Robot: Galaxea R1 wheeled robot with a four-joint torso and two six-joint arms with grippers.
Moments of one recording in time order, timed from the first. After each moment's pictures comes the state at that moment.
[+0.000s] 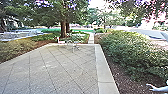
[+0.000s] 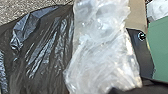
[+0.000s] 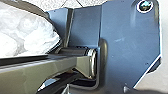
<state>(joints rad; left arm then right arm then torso) 1.50 3.04 -2.72 0.01 -0.04 0.00 -1.59 3.05 -2.68 -0.31 -0.01 0.31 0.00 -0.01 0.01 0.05</state>
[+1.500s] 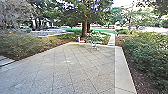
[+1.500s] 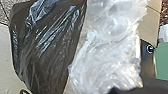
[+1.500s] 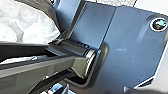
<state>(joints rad) 1.51 3.02 -2.70 0.01 -0.04 0.00 -1.60 3.05 -2.68 -0.31 -0.01 0.29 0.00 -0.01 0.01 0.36</state>
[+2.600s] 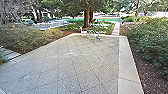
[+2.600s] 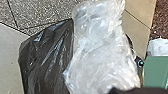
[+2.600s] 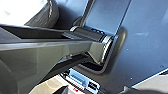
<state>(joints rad) 1.33 2.64 -2.18 -0.02 -0.01 -0.05 -1.59 2.95 -2.50 -0.30 0.02 0.29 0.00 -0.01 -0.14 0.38</state>
